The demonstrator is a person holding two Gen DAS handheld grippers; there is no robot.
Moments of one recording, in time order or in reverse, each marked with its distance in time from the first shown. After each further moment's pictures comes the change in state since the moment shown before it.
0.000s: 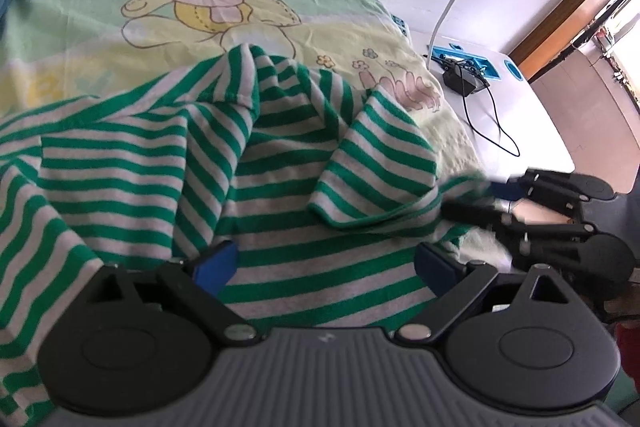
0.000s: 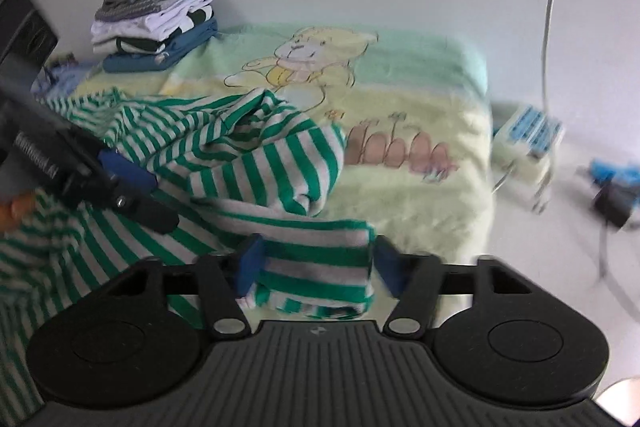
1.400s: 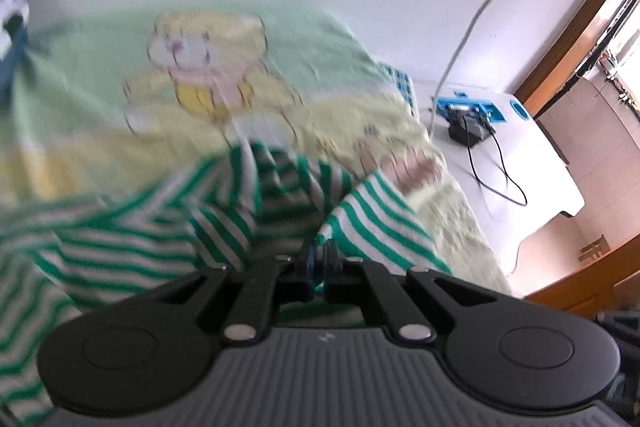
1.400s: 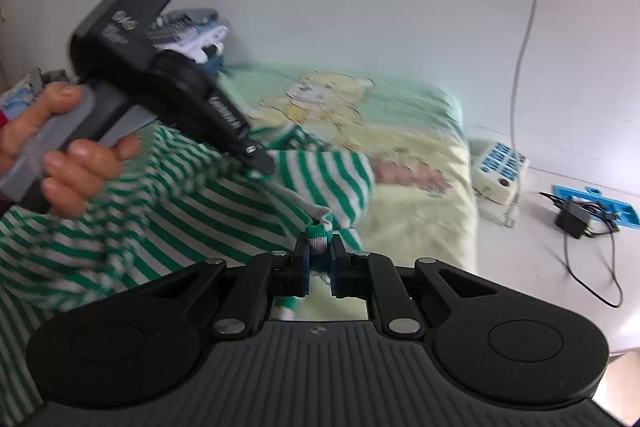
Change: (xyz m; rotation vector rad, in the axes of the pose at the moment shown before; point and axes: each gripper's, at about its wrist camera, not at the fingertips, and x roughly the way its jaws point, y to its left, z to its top) left arm -0.016 -0.012 0.044 0.047 -0.149 0.062; right arm -0.057 0.088 -0.024 -0.065 -0.145 -0.138
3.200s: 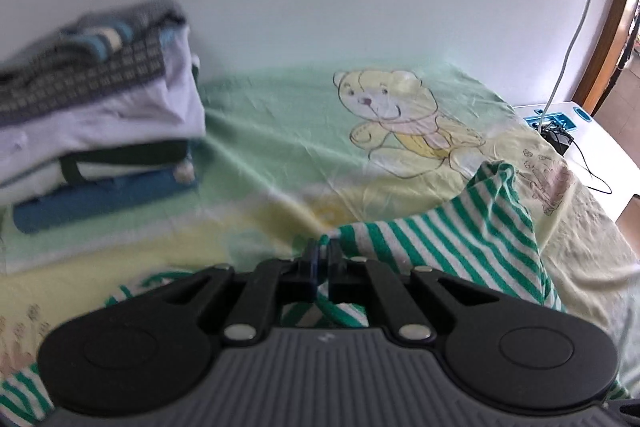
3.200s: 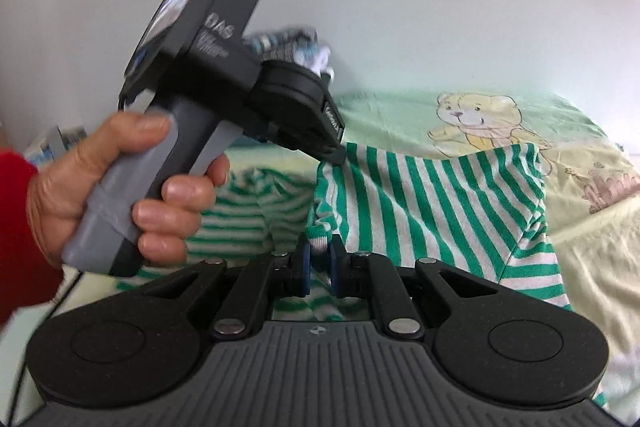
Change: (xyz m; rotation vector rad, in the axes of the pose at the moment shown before) left arm -0.087 0.174 -0.003 0.140 -0.116 0.190; right arm 0.102 0.225 0.054 0.181 -0.075 0.041
